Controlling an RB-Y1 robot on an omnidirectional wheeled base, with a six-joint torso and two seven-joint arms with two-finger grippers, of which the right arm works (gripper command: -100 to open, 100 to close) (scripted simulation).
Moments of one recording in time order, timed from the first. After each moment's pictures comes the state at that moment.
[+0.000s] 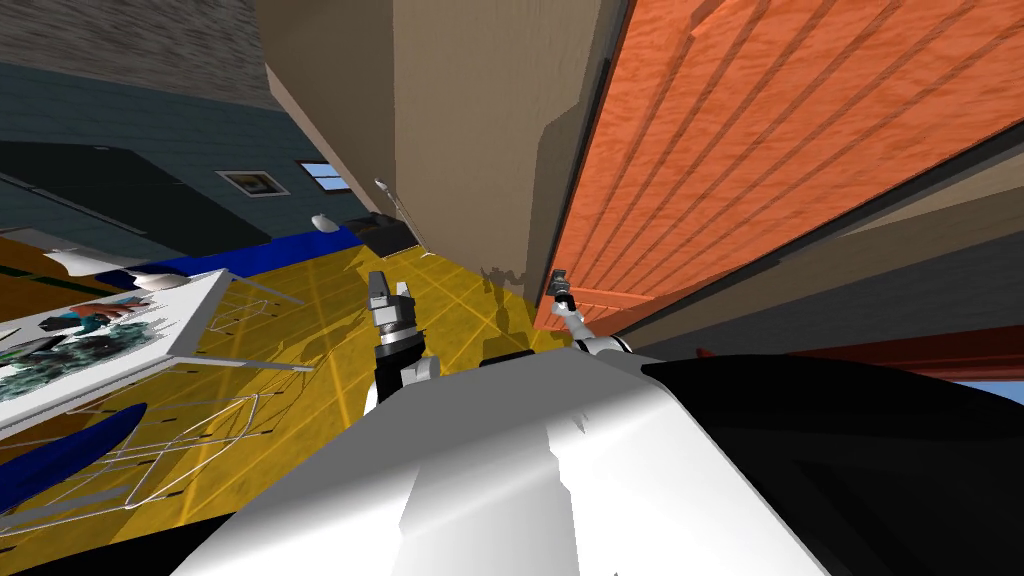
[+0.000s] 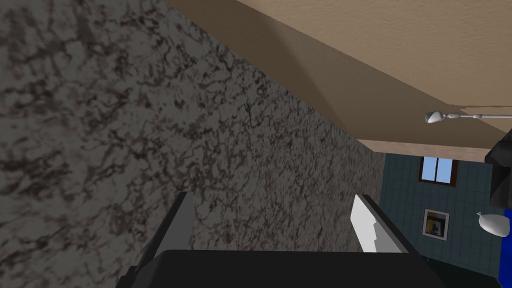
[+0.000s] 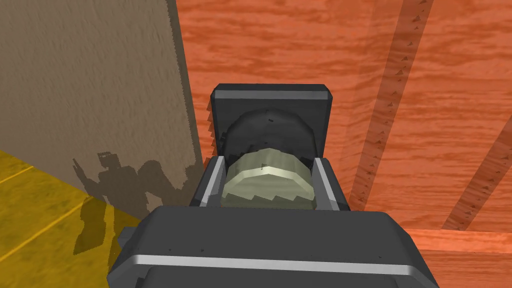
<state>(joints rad) -0.31 -0.27 -0.17 -0.79 -0.56 -0.44 -1.27</state>
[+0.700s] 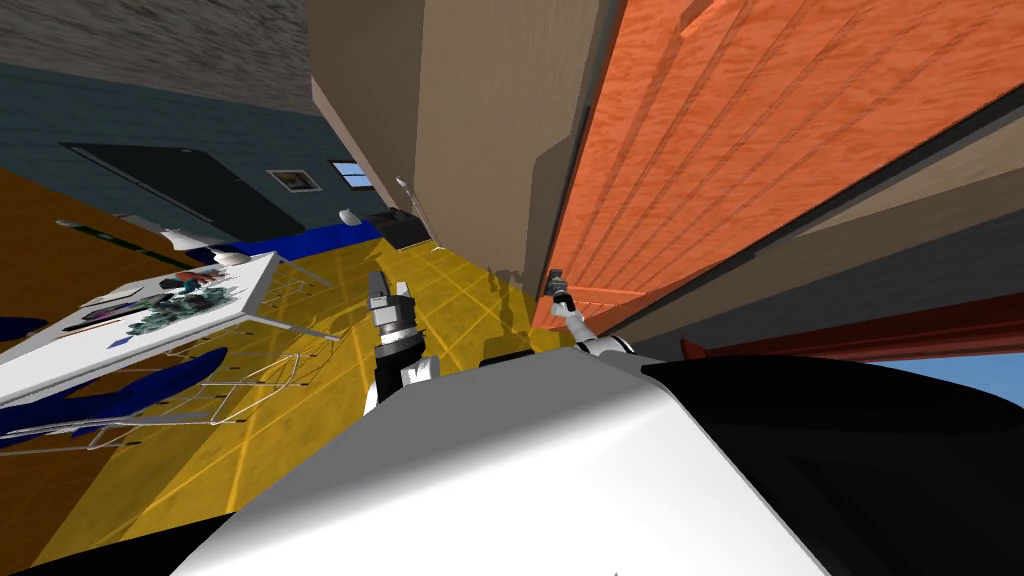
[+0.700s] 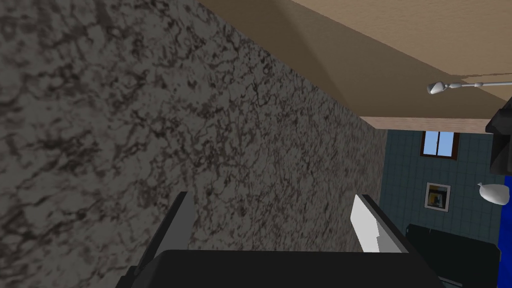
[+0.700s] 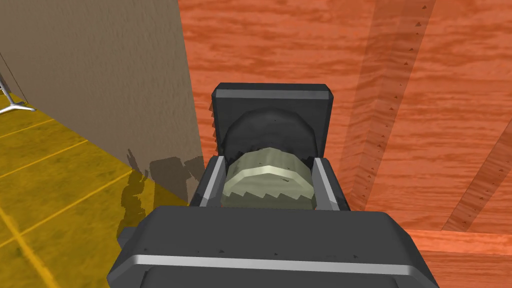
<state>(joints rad) -0.29 -0.29 -0.09 -0.82 -0.55 -0.43 -1.33</state>
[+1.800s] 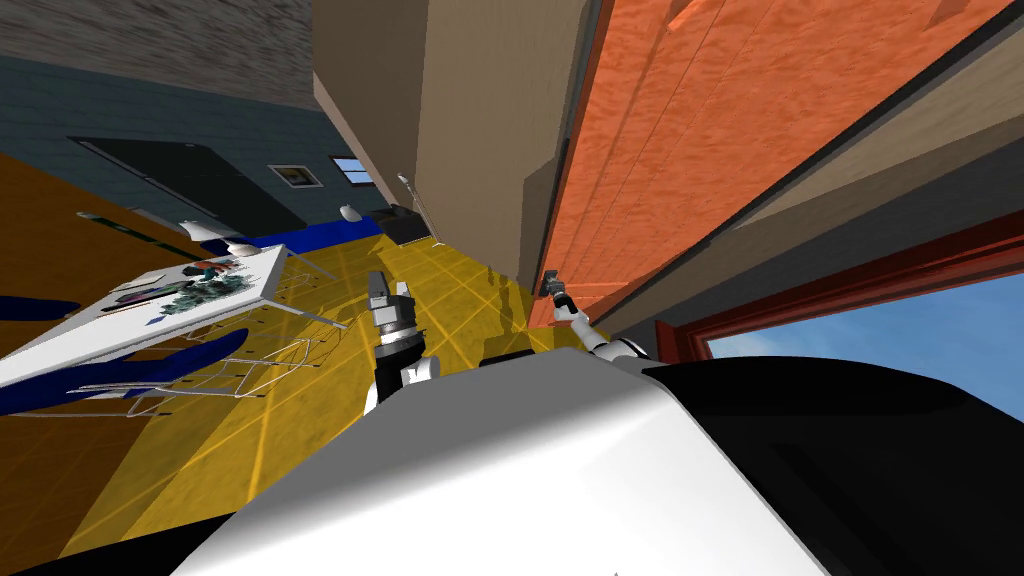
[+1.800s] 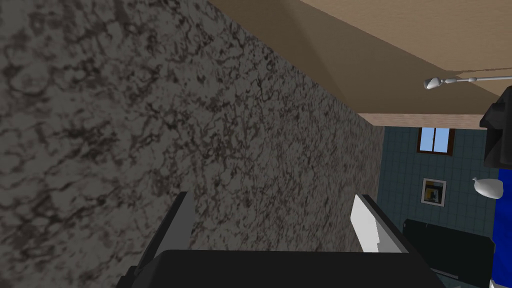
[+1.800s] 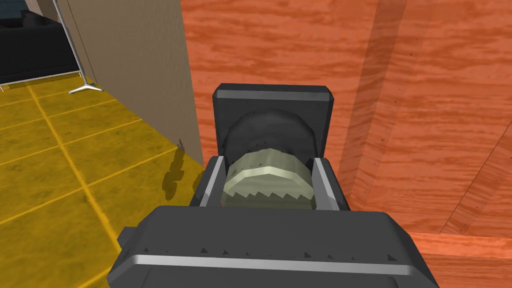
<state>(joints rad) -0.21 -0.39 0.10 -0.93 -0.51 -0.44 -1.51</state>
